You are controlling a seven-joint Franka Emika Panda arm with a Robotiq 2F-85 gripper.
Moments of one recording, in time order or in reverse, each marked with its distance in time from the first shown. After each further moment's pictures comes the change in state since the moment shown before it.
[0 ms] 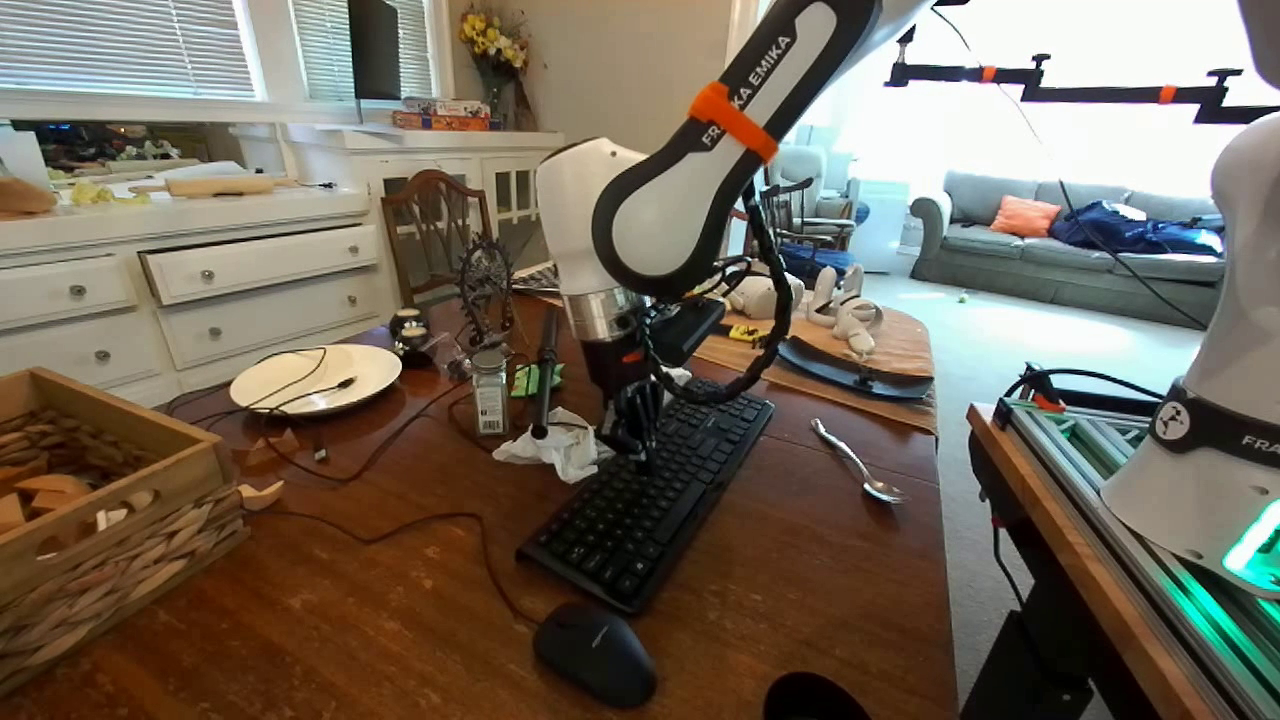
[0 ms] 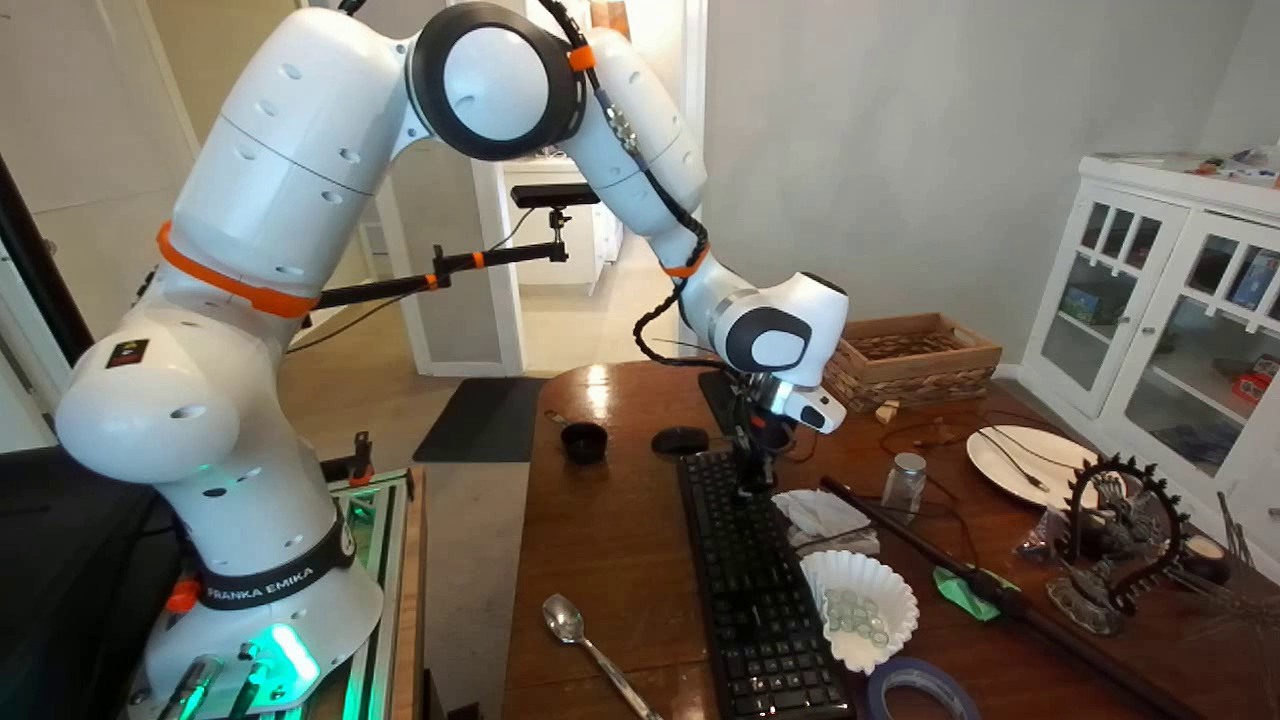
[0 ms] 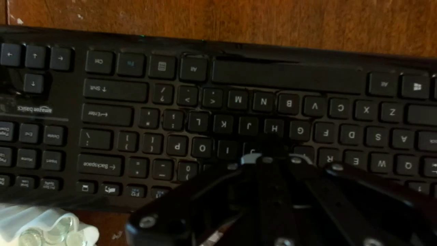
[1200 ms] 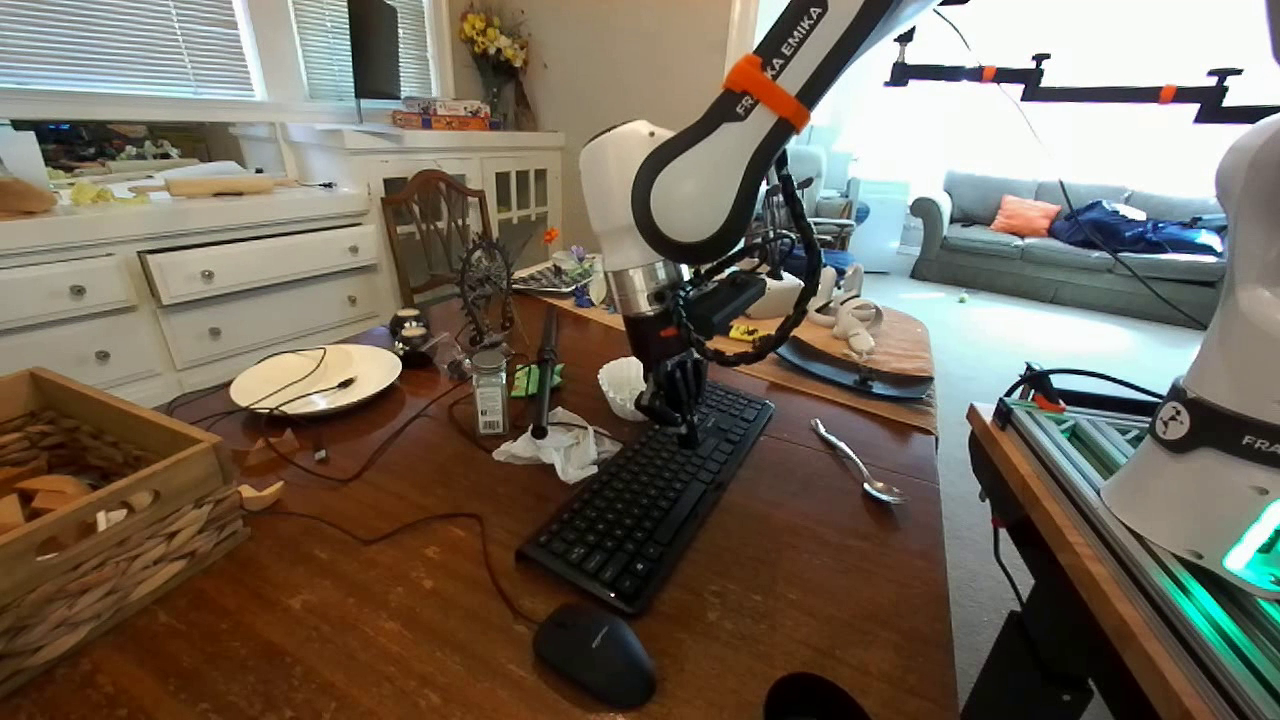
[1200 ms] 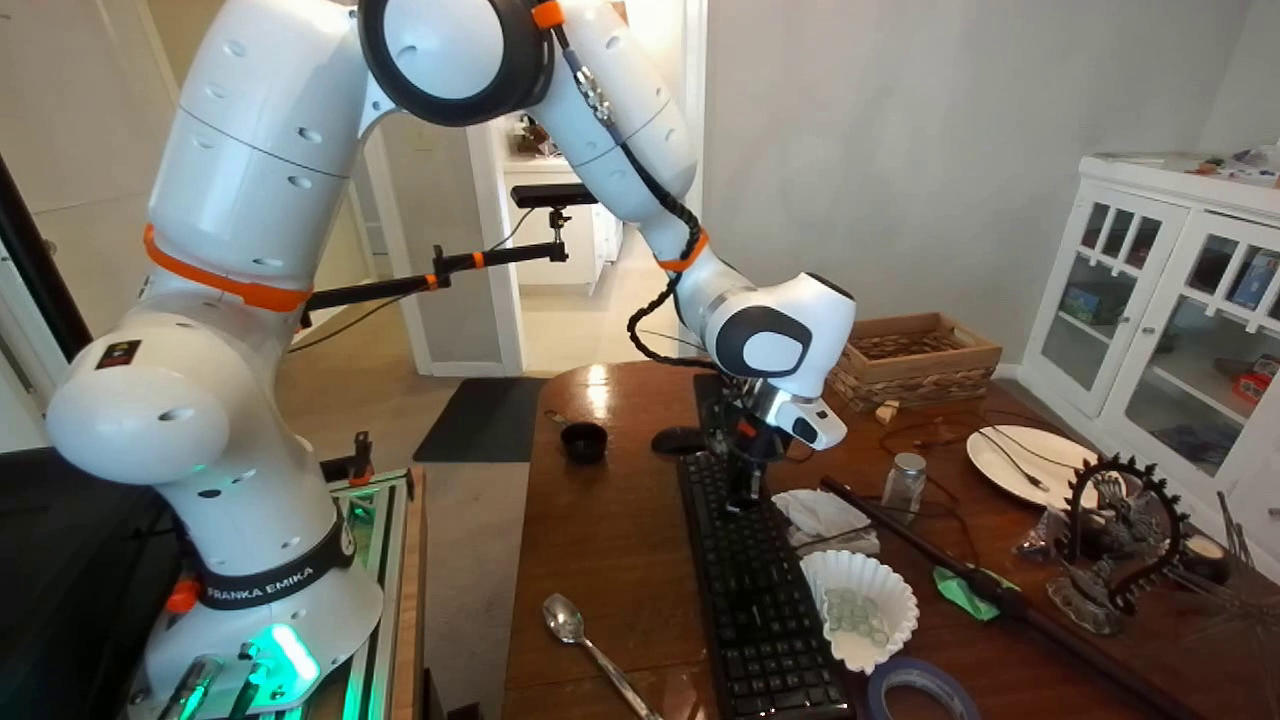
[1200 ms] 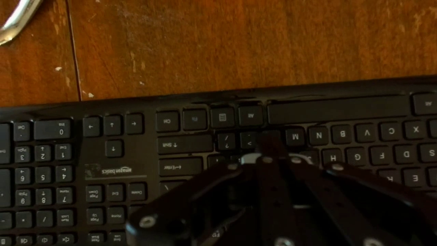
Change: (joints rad) arm -0.050 -0.104 -0.023 -0.129 0.009 -0.022 0.075
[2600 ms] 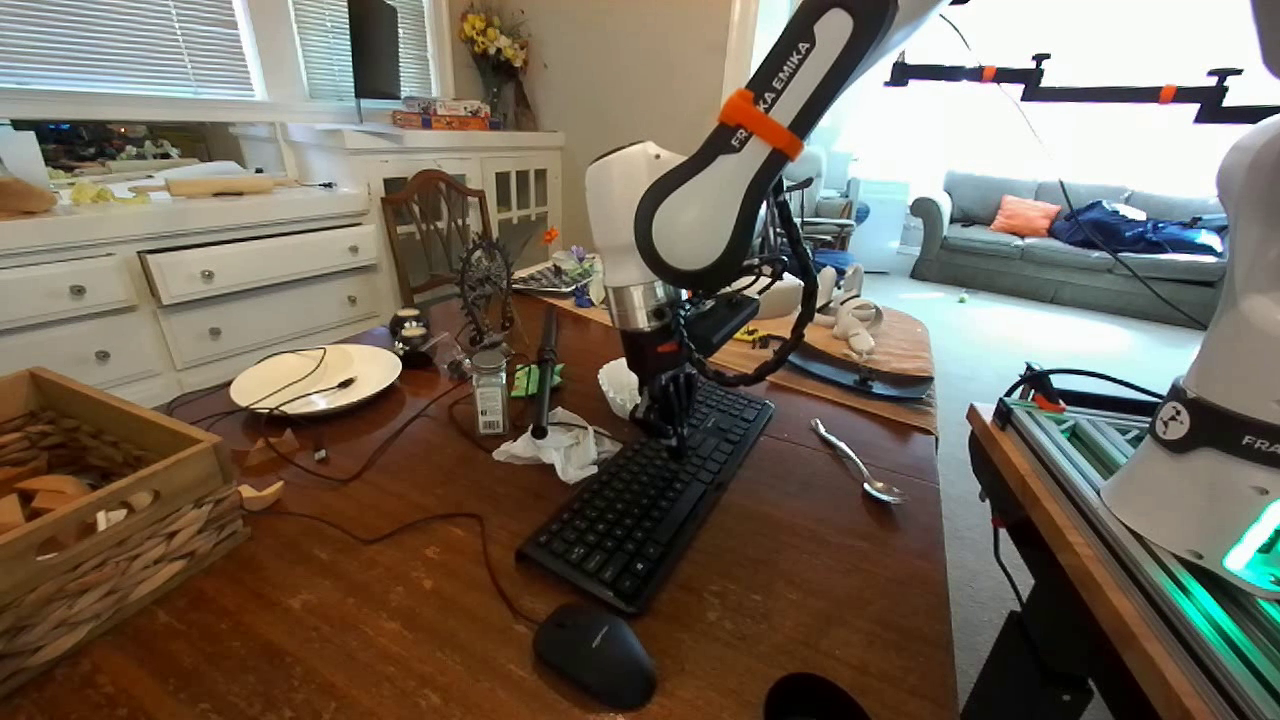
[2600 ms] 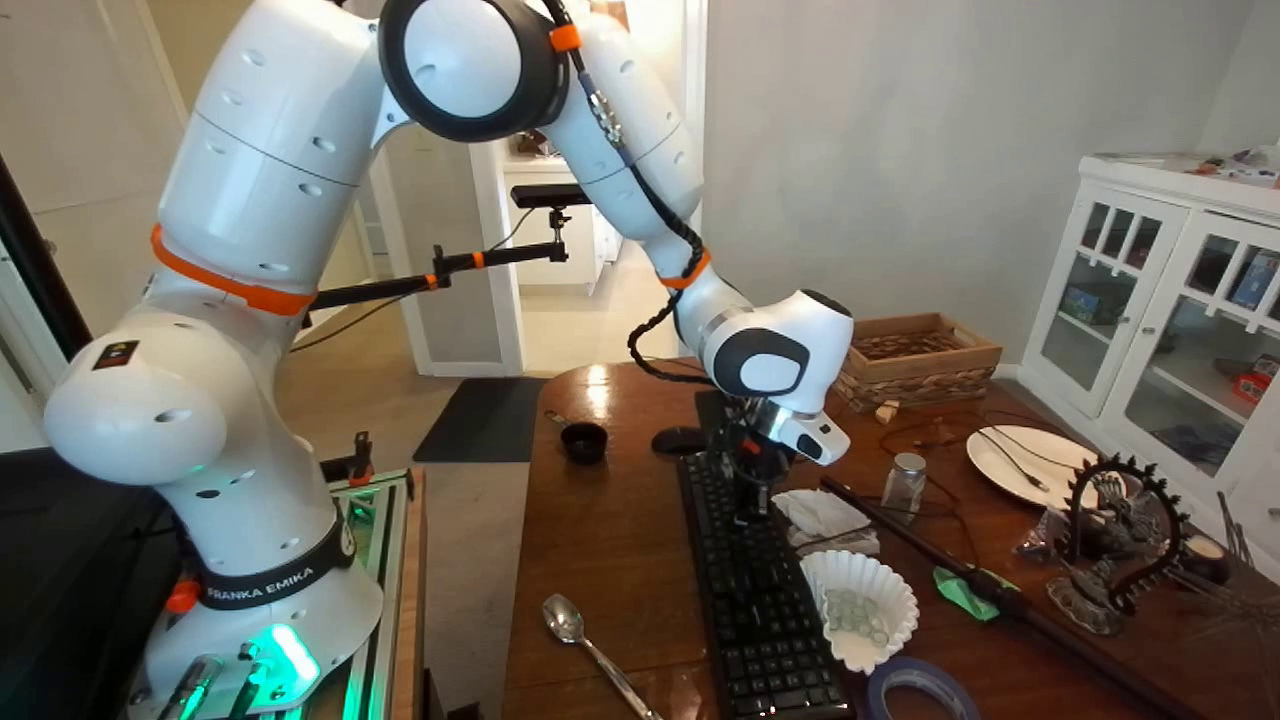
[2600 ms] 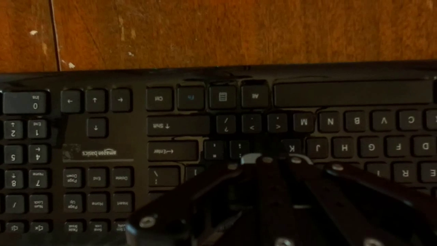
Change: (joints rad) arm -0.014 0.045 0.008 0.000 0.000 0.099 -0.056
